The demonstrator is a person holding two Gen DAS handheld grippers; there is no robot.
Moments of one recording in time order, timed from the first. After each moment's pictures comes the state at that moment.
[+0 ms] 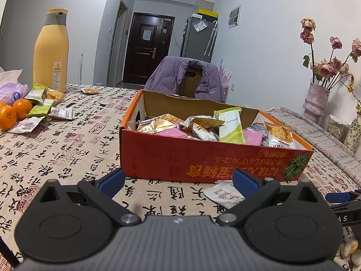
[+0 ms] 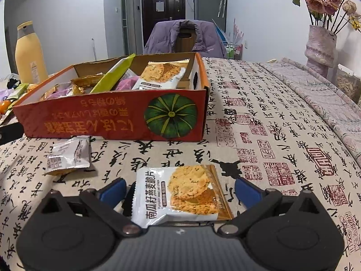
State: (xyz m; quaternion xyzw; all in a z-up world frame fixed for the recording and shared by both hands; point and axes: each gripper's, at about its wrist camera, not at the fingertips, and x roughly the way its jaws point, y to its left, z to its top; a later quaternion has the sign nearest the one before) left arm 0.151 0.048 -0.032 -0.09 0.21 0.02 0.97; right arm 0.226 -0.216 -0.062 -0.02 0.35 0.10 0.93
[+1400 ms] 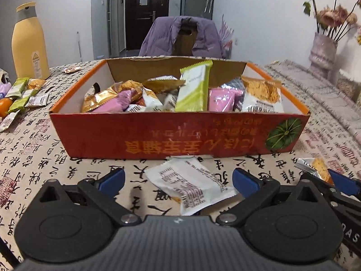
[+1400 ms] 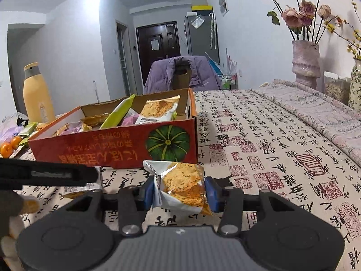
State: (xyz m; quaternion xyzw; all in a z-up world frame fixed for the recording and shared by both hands) left arm 0.204 -0.045 -0.036 -0.02 0.33 0.05 0.94; right arm 0.195 -0.237 -0.055 0.04 0.26 0.11 0.96
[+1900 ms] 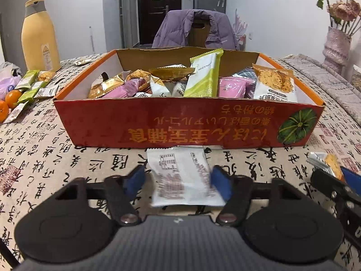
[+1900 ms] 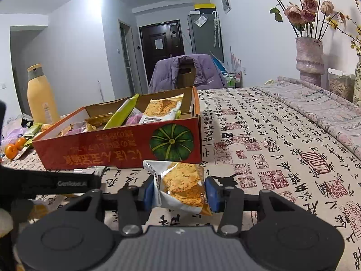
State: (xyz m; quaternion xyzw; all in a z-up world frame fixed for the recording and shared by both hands) left arm 0.202 -0.051 -0.045 -0.02 0.34 0.08 0.94; right arm 0.195 -0.239 -0.056 0.05 0.26 0.12 0.96
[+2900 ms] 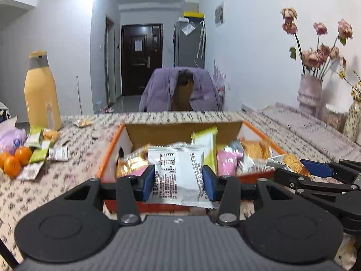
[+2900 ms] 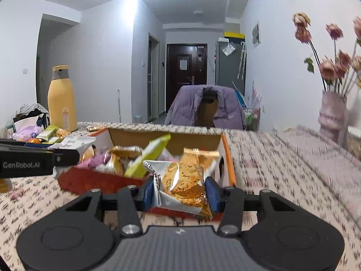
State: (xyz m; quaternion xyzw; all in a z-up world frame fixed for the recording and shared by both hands) left arm 0.164 -0.012 0.033 -0.01 0.20 0.03 0.98; right arm 0.207 -0.195 0.001 -0.03 0.18 0.16 0.97
